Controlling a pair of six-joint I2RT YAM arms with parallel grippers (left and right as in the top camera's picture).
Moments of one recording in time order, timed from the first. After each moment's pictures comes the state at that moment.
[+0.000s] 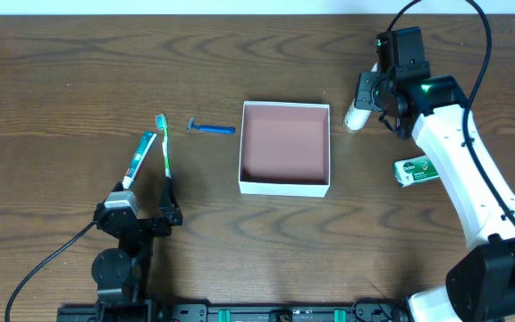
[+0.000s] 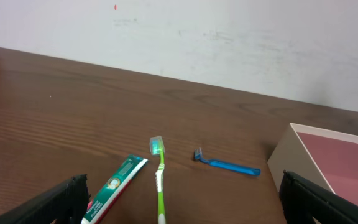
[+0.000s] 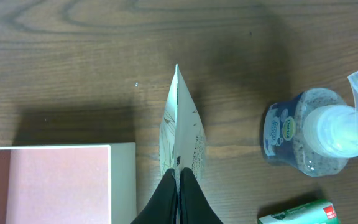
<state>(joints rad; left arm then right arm) 0.05 0.01 0.03 -0.13 0.06 -0.20 0.22 1.66 1.46 -0.77 0.13 0.33</state>
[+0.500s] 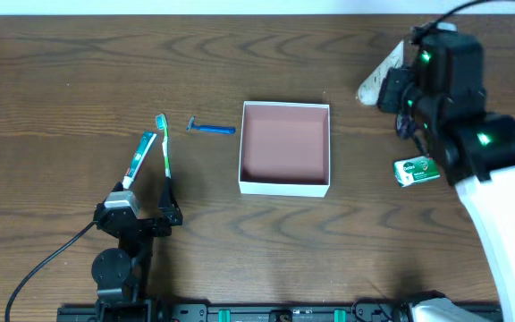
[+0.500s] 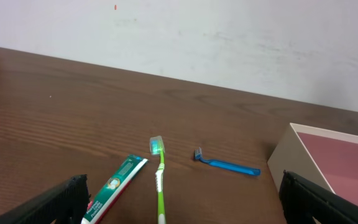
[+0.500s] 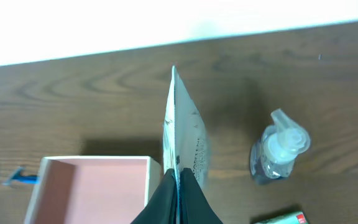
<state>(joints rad) 0.05 0.01 0.03 -0.13 0.06 -0.20 0.24 1.33 1.46 -0.79 0.13 0.32</state>
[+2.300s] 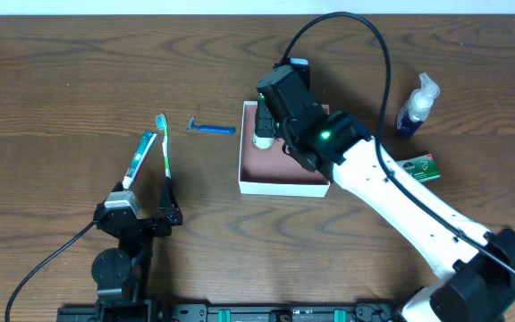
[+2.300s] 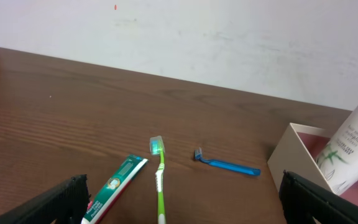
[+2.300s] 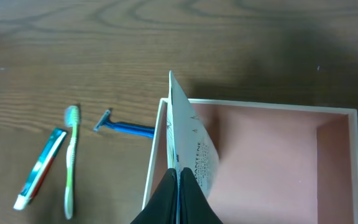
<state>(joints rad) 0.05 0.01 0.03 -0.13 0.06 -0.20 0.70 1.69 1.46 -0.60 0.22 0.68</state>
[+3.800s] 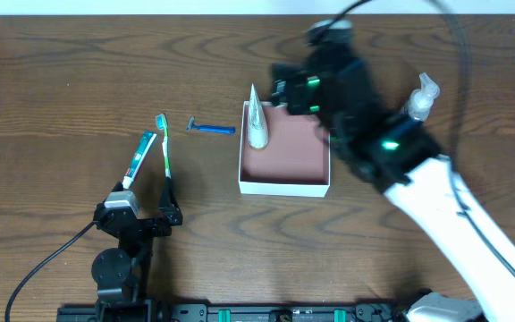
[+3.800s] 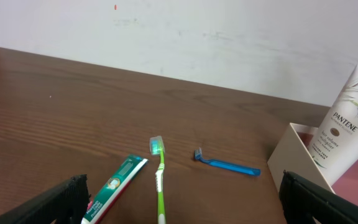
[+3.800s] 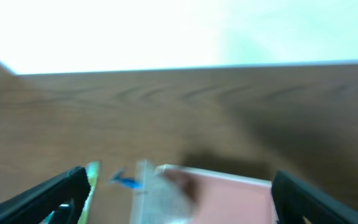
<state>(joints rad) 0.05 0.01 0.03 -0.13 0.06 -0.20 0.61 1.47 1.53 -0.61 0.27 0.47</state>
